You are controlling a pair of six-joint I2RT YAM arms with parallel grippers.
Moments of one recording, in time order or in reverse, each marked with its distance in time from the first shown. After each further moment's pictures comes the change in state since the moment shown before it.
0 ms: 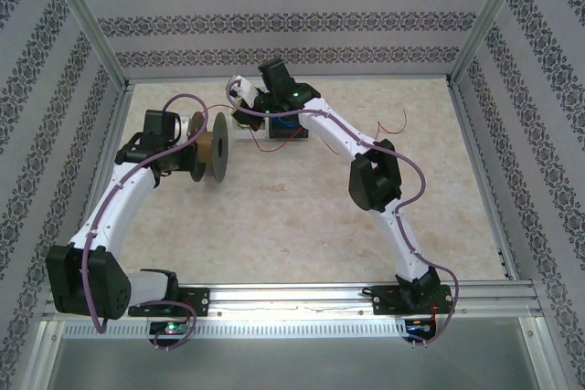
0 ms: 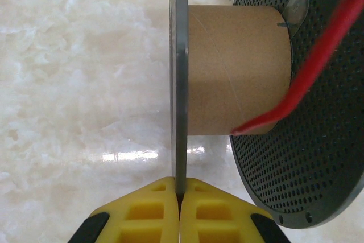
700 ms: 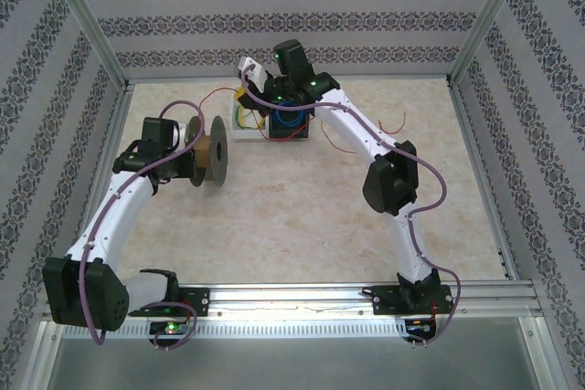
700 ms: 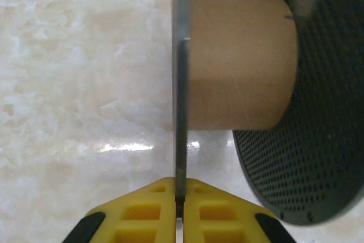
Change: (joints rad) left arm 0.000 -0.061 -0.059 -0.014 0.000 -0.050; right arm -0.045 -0.139 -0.045 0.029 -0.115 -0.041
